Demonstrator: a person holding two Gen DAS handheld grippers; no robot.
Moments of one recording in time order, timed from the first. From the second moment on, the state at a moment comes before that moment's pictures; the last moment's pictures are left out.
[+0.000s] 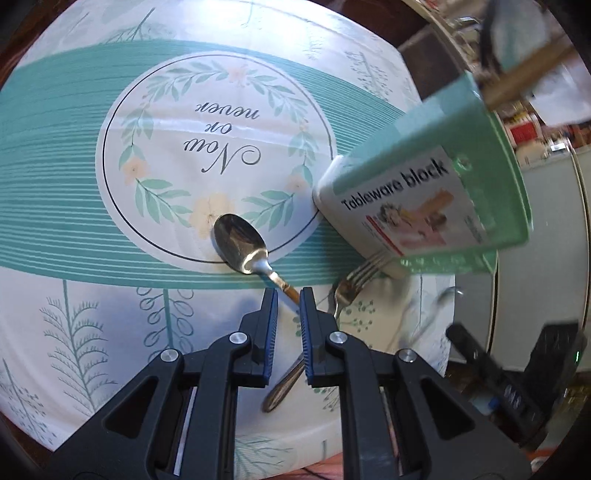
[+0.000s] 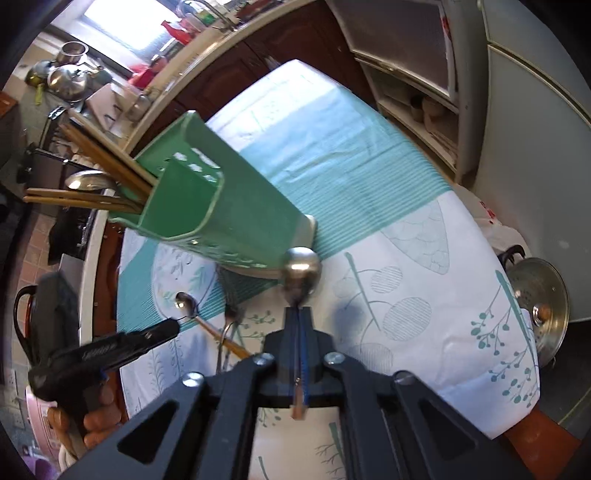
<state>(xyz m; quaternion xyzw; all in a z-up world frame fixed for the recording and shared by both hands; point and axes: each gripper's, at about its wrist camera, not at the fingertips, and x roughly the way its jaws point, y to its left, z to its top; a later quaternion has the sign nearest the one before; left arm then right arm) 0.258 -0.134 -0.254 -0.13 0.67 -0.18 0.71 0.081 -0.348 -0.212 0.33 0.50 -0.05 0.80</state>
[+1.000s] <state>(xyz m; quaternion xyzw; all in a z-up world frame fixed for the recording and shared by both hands) 0.227 -0.221 -0.241 0.07 0.64 -0.24 0.72 0.118 -0.338 -0.256 0.33 0.58 -0.04 0.74</state>
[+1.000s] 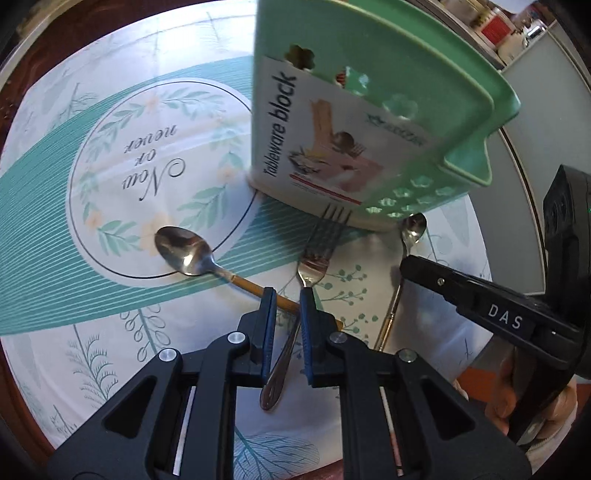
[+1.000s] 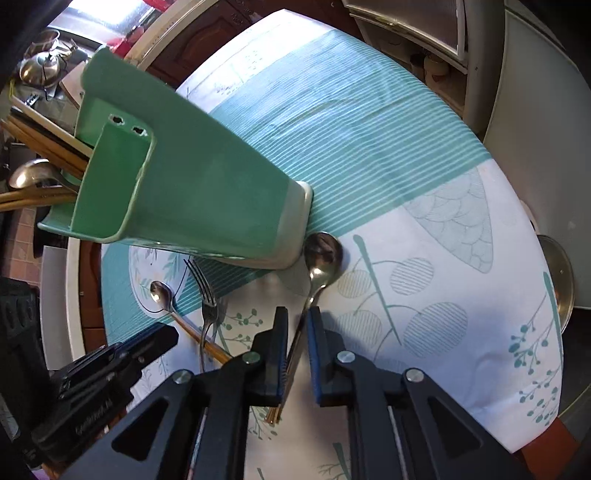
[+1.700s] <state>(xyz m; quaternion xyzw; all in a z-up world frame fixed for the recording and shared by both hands) 0.232 -0.293 -0.269 0.17 0.67 -0.27 0.67 0.106 -0.361 -0.257 0.38 0.58 -0.05 0.72</state>
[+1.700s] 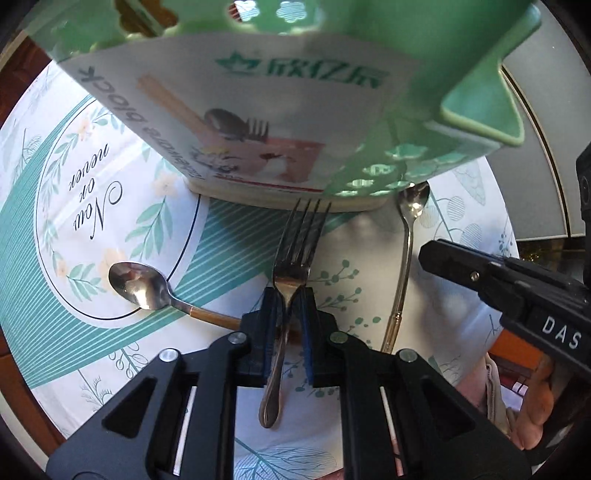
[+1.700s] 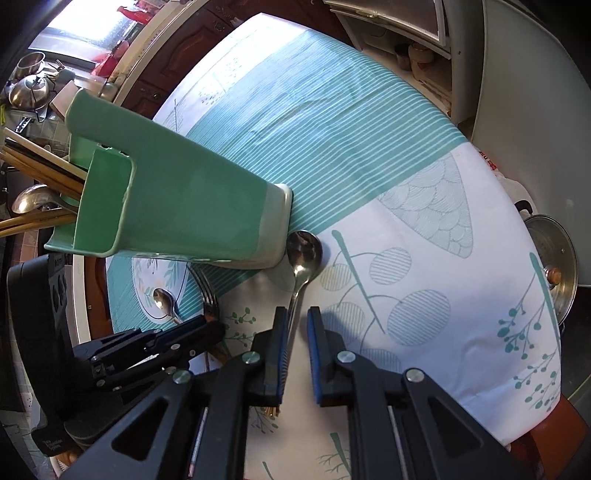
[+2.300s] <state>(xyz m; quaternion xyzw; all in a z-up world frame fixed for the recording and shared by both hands) 0.203 -0.196 -0.216 0.04 0.63 -0.30 0.72 0.139 -0.326 -0.249 0.29 0.62 -0.12 0.72</state>
